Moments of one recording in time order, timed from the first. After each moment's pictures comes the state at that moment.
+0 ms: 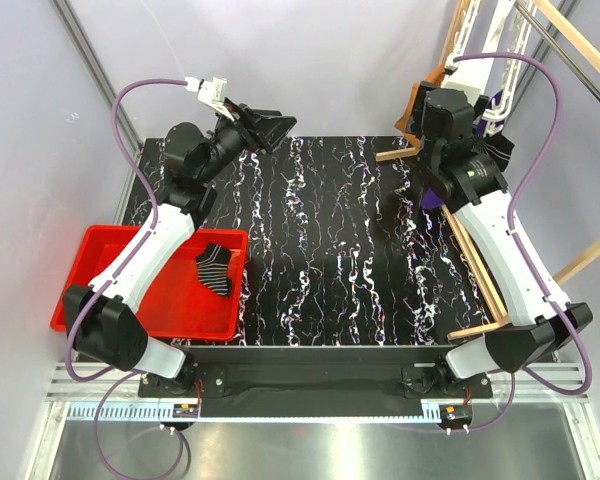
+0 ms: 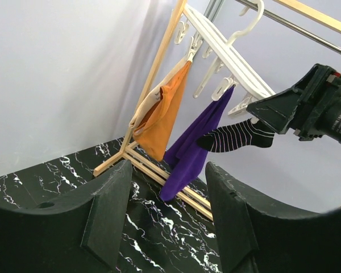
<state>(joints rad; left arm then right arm) -0.36 1.44 1.33 0.40 0.44 -0.56 0.42 1.46 1.76 -0.47 0.76 0.16</state>
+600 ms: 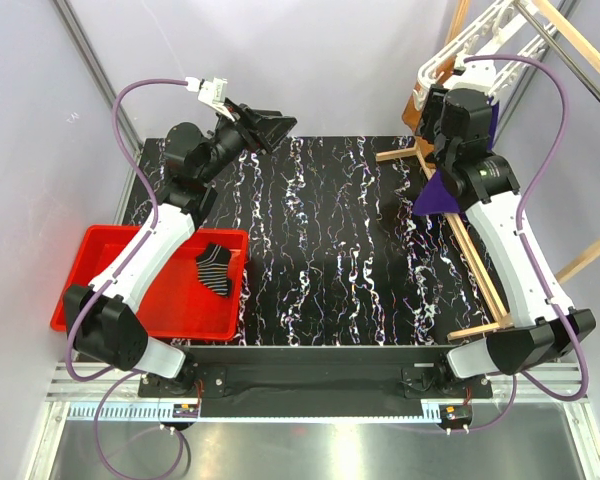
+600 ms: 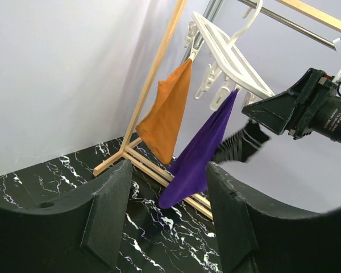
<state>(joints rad) -0.36 1.44 1.33 0.40 0.44 -0.56 0.31 1.43 1.71 -0.45 0.52 0.15</state>
